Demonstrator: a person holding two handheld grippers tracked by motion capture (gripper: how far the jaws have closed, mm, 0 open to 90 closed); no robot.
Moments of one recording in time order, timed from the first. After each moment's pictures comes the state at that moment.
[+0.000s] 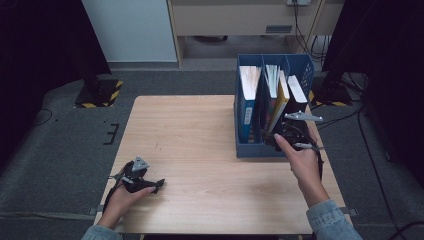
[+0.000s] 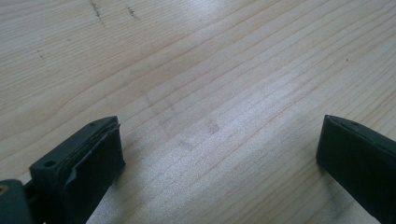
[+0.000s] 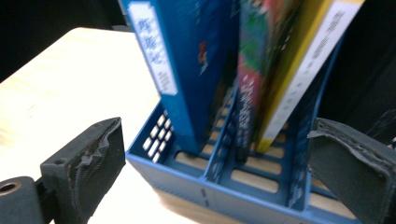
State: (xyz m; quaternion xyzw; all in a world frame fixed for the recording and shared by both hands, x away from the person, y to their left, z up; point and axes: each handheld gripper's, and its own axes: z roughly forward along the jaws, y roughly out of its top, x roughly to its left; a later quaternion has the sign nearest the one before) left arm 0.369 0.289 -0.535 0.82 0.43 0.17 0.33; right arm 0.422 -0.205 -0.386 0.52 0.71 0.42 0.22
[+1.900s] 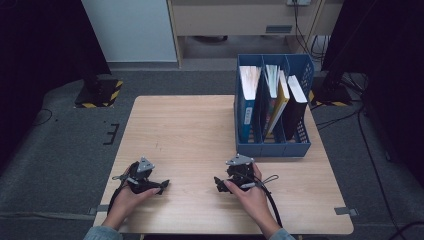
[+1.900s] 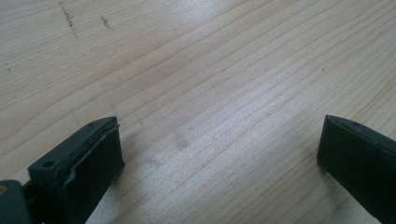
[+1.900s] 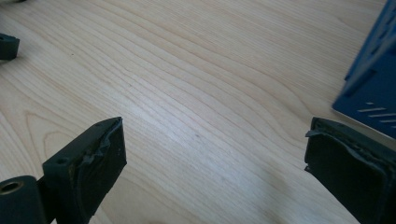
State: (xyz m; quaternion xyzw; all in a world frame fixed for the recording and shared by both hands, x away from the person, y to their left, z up) left arm 0.368 0.273 -0.536 0.83 0.42 0.17 0.33; right arm 0.370 -0.072 -0.510 0.42 0.82 0.37 0.15
